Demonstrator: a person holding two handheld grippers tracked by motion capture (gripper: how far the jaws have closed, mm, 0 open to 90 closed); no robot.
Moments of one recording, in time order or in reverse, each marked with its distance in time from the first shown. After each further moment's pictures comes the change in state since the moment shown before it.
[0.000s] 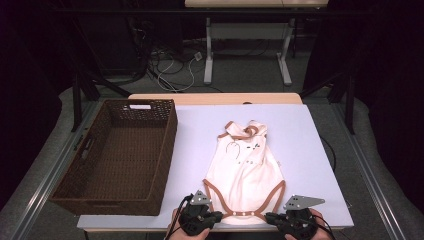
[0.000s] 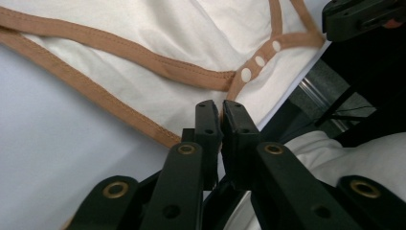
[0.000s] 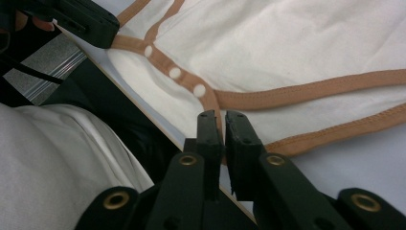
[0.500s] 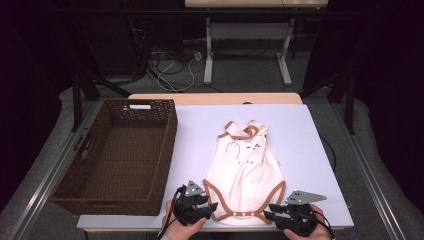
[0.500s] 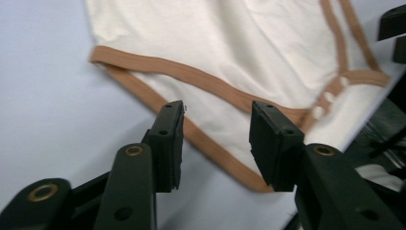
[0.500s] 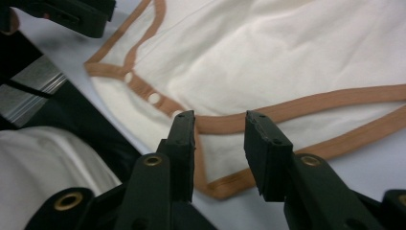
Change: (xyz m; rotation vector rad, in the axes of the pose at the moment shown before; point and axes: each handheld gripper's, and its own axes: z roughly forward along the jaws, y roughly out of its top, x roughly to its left) left arm 0.027 0.012 -0.007 -0.063 0.168 -0.010; right arm -0.009 0.005 0.003 -0.065 -0.064 0.037
